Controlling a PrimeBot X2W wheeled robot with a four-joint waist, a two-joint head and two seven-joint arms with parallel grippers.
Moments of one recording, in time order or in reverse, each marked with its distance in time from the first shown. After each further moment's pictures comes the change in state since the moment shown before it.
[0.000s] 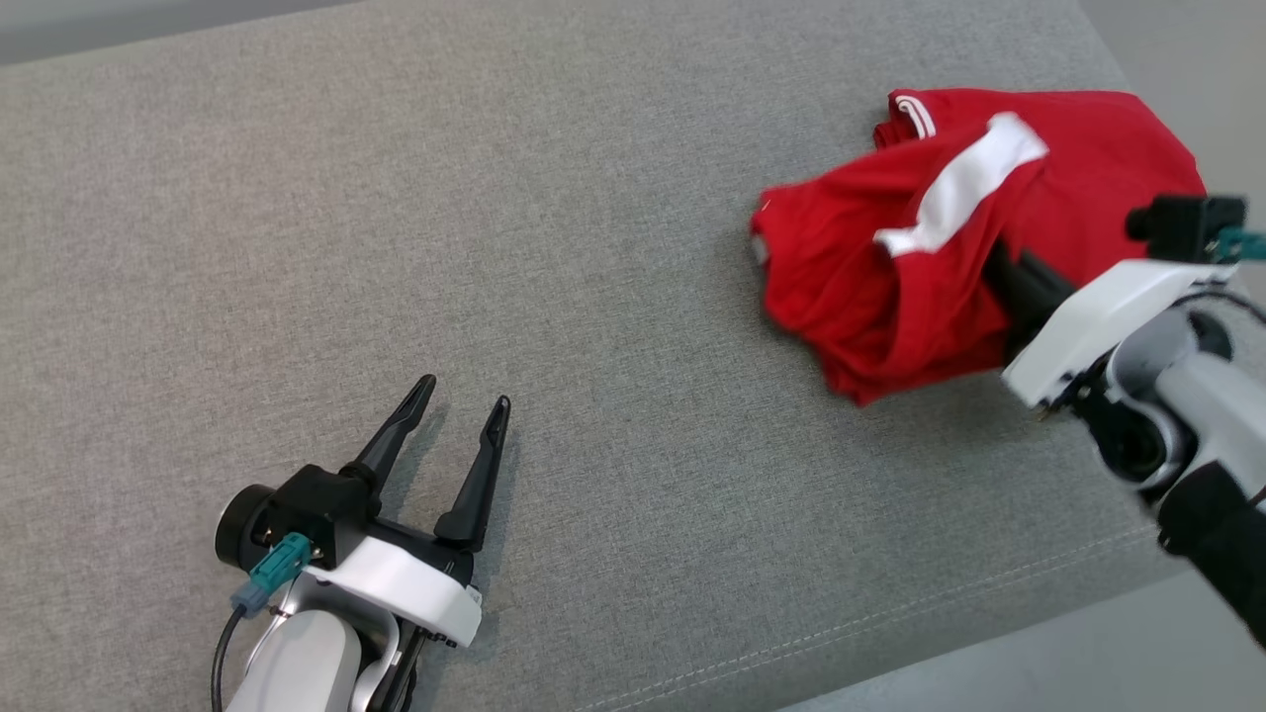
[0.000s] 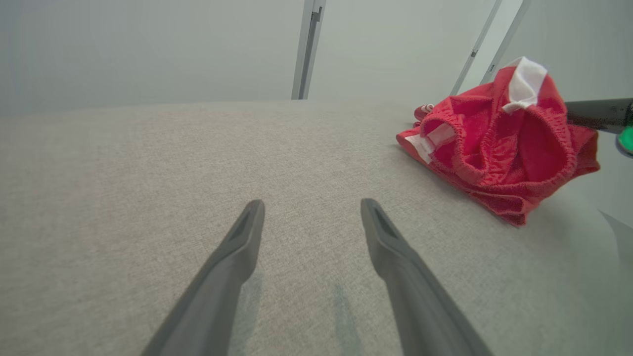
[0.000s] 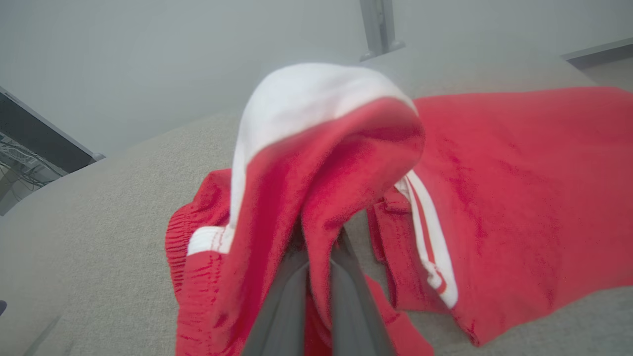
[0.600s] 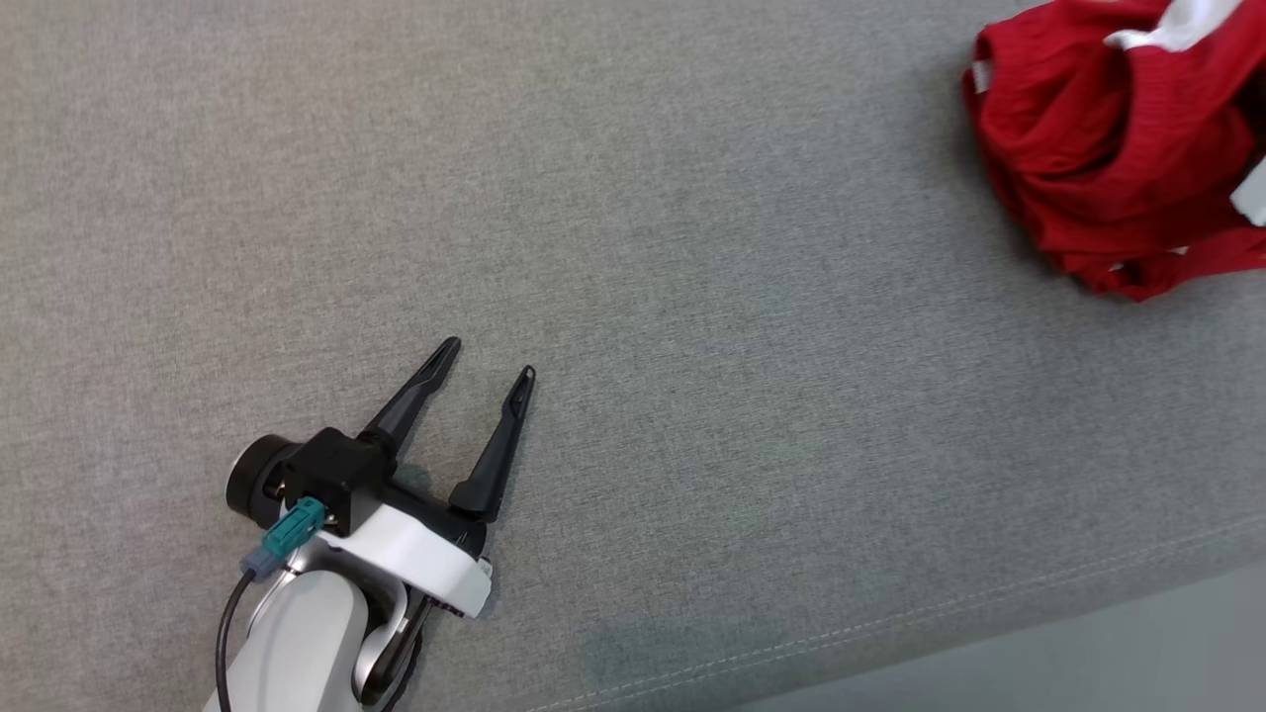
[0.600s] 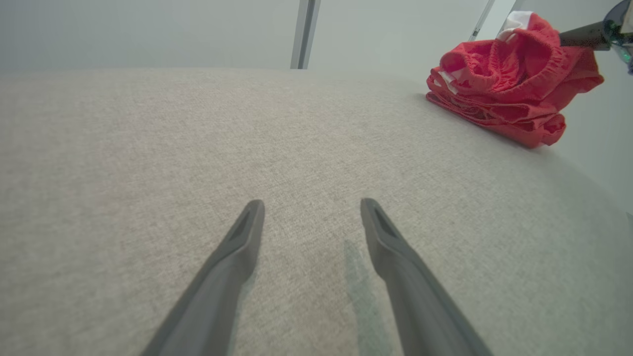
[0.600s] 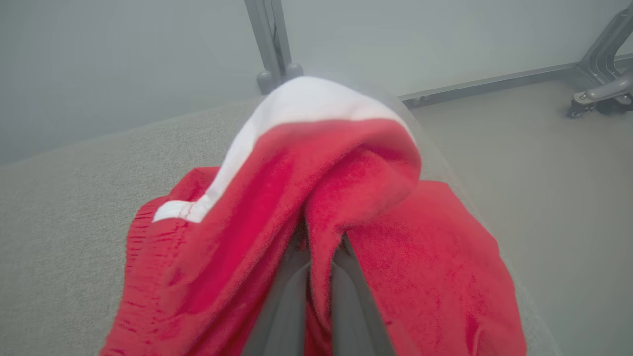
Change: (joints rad) left arm -0.073 0.035 -0.070 0.007 -0.011 0.000 -0.001; right arm -0.311 -0.104 -0.030 0.321 -0.044 0.000 0.160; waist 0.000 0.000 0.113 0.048
